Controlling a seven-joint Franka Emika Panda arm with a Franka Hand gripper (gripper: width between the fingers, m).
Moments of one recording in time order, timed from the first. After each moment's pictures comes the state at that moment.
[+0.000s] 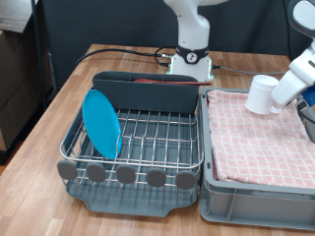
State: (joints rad) arm 0.41 0.21 0.16 -2.20 -0.27 2.07 0.73
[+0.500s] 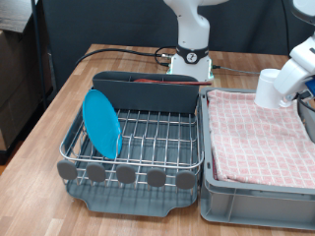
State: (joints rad) arm 0.40 0.16 0.14 -2.16 -0.20 2.06 0.74
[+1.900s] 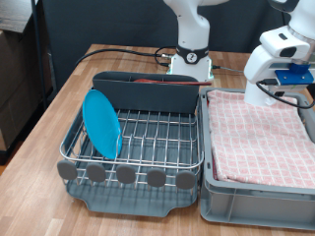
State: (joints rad) arm 0.39 0.10 0.03 -2.20 -0.16 2.12 0.91
